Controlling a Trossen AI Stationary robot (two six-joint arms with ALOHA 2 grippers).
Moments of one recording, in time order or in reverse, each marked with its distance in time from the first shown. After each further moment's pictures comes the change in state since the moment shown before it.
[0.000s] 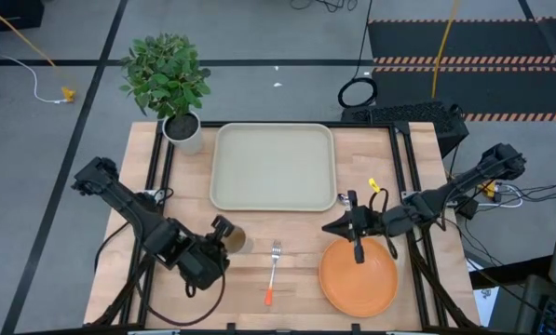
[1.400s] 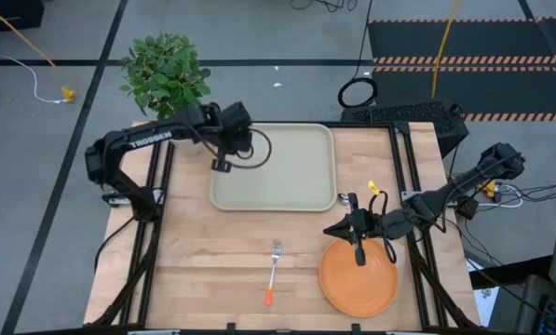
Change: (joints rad) left arm 1.066 0.000 -0.027 0.098 0.209 0.566; right arm 0.019 0.002 -0.001 -0.048 0.002 0.021
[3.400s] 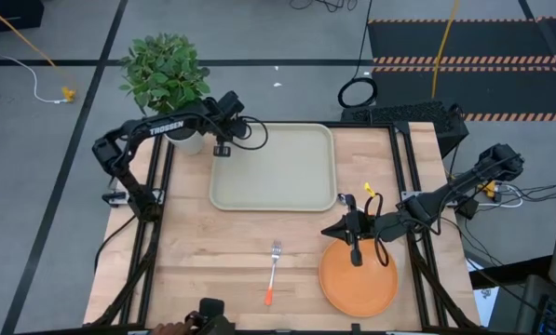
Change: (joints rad) left arm 0.277 0.104 -0.259 0.373 -0.018 0.152; right arm -0.009 0.040 0.000 -0.018 0.000 0.005
